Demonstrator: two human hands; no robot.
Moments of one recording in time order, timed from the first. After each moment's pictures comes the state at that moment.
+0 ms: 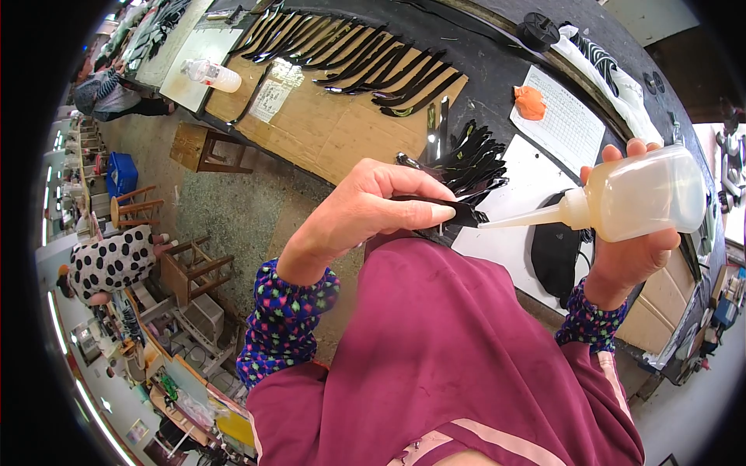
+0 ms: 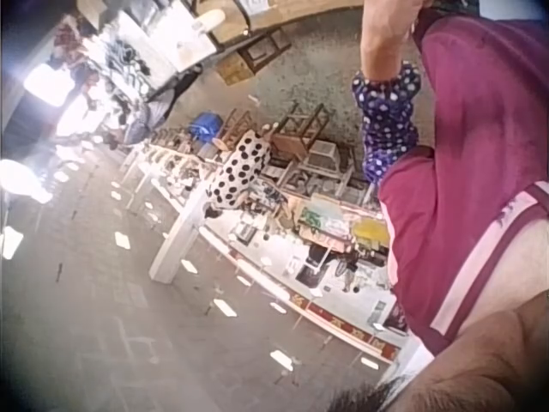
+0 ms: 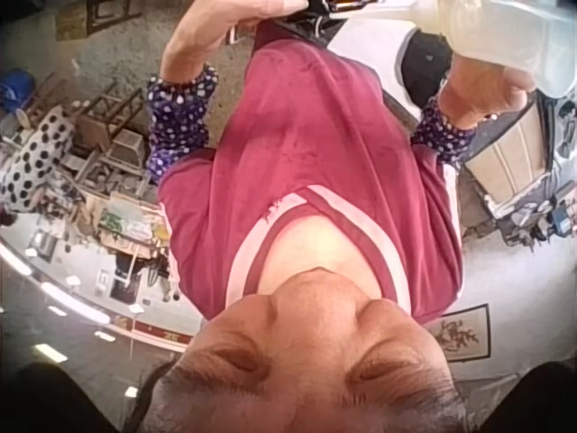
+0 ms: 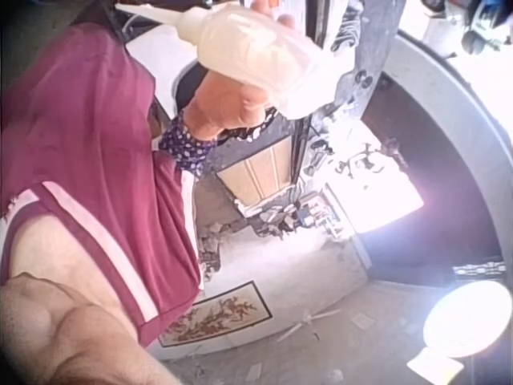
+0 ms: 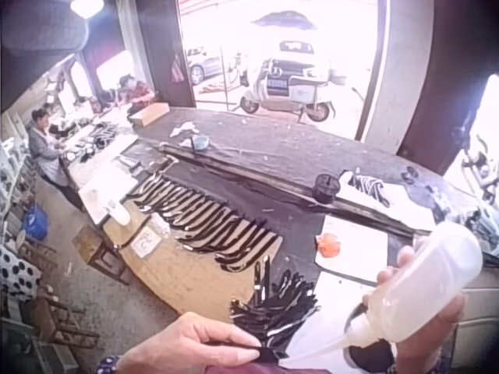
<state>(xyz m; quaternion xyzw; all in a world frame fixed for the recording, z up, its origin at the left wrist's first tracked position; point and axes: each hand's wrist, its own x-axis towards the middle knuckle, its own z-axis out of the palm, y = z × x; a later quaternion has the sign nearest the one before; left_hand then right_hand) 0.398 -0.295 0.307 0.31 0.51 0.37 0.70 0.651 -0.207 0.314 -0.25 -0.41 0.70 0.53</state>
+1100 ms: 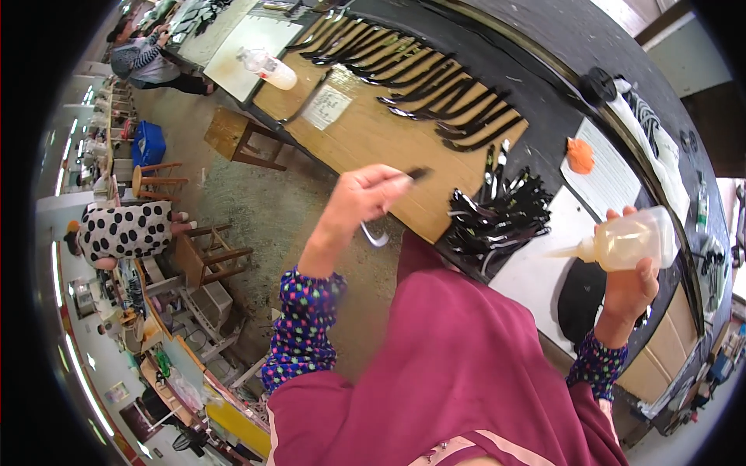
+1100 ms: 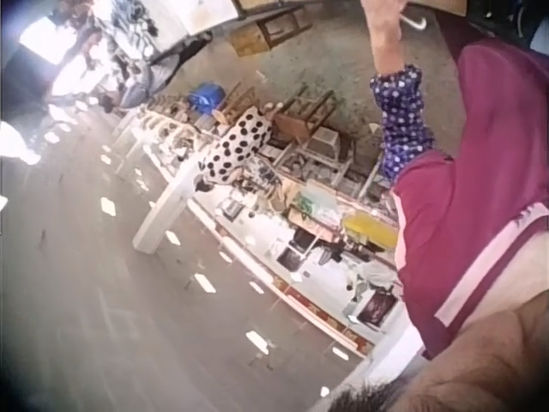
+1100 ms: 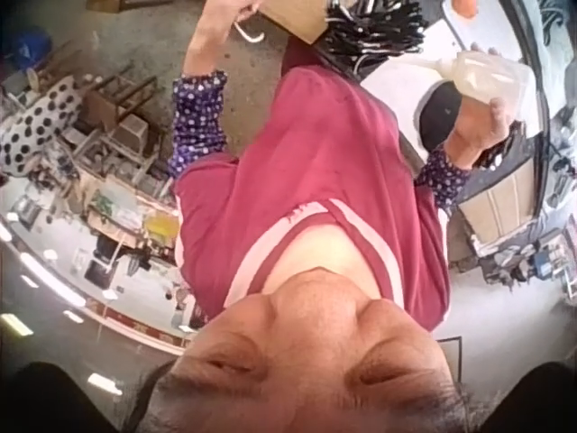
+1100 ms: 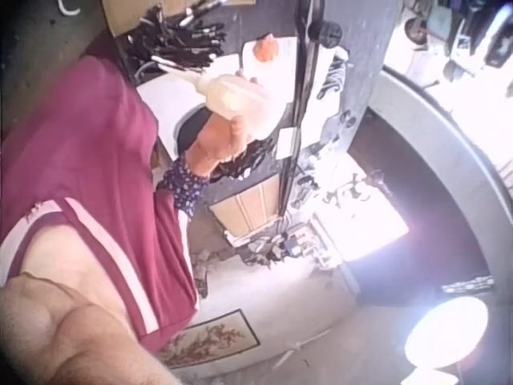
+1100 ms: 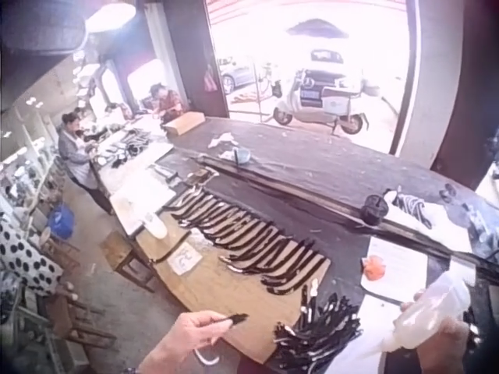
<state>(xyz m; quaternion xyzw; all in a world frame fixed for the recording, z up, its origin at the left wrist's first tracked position) 0.290 -0.312 0.240 0.24 0.63 0.46 0.58 0.628 -0.195 0.277 -0.34 -0.44 0.68 0.47</state>
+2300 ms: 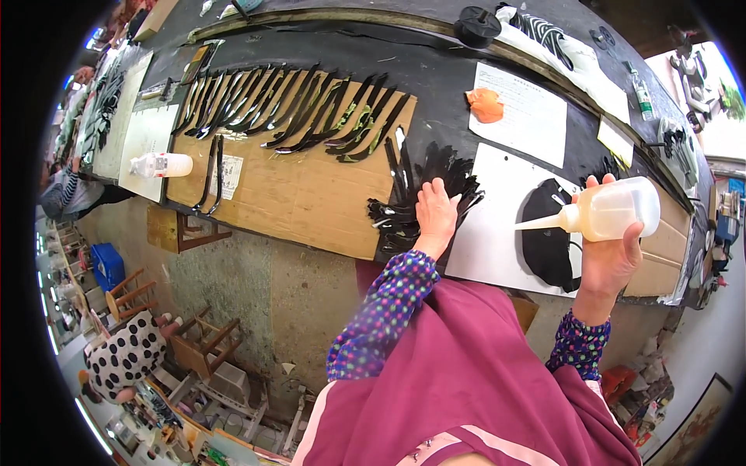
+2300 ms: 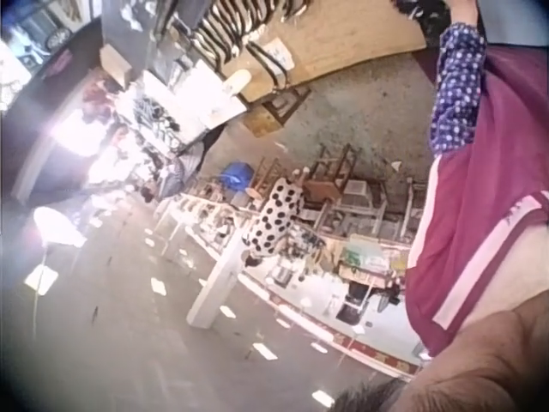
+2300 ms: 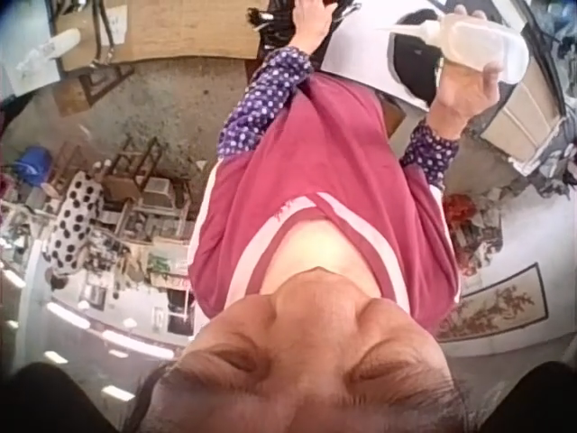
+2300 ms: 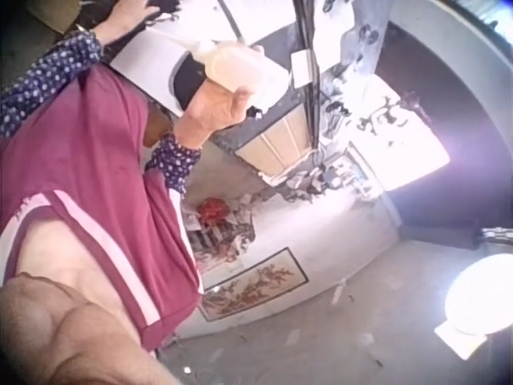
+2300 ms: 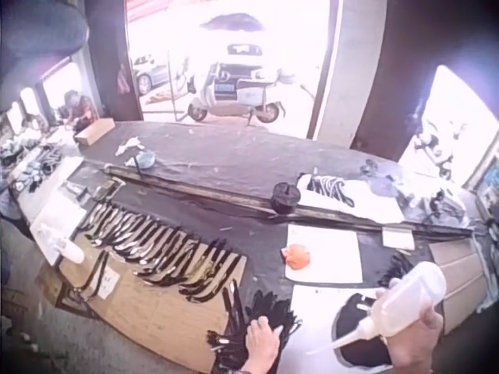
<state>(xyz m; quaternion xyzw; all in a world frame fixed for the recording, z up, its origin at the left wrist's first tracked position) 0.509 -0.221 0.055 0.52 0.74 0.33 0.29 0.677 -0.208 0.276 -0.39 -0.30 0.59 0.64</state>
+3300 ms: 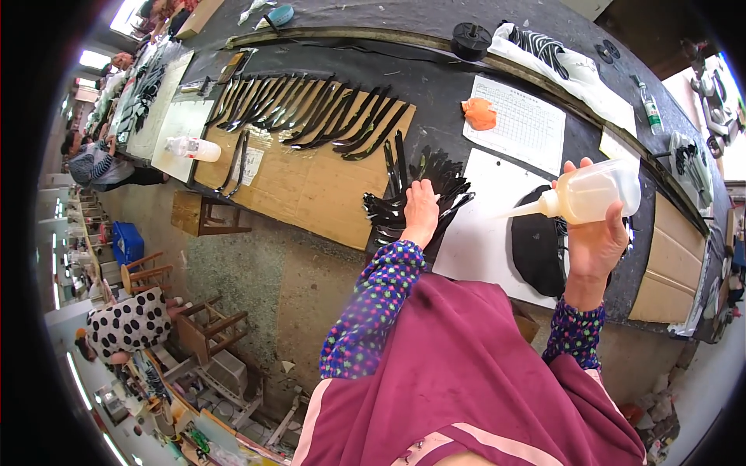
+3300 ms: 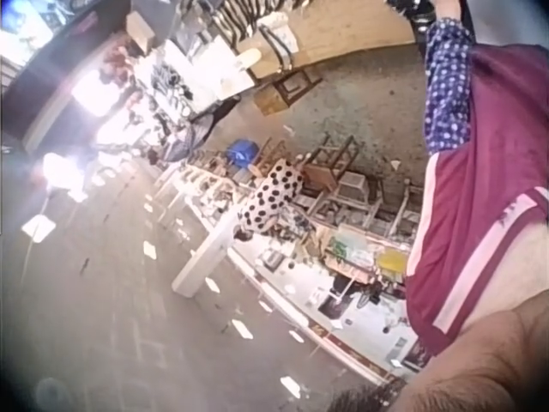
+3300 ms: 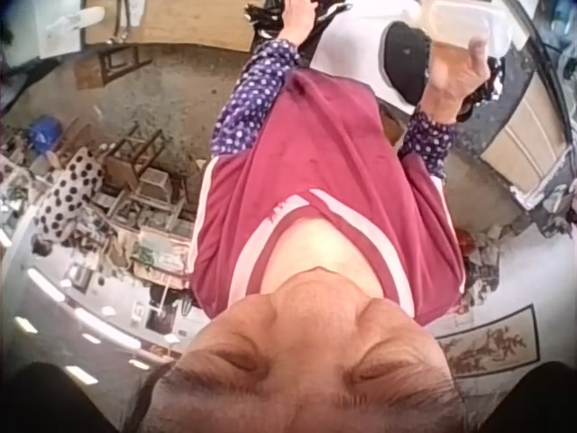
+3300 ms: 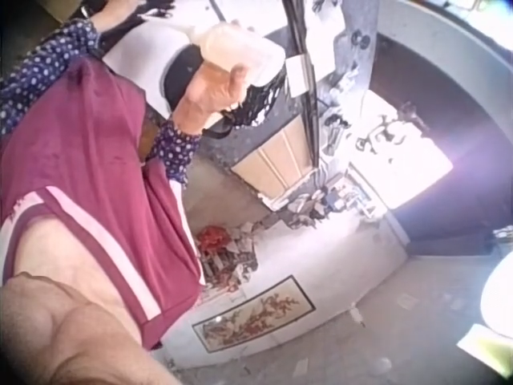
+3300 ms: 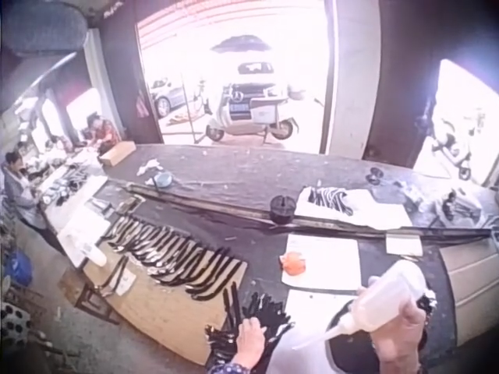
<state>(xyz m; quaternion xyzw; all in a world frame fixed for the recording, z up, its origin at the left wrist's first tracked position) 0.521 -0.228 0.045 0.58 0.76 0.21 0.20 0.725 -0.210 0.277 -0.32 -0.29 0.65 0.63</state>
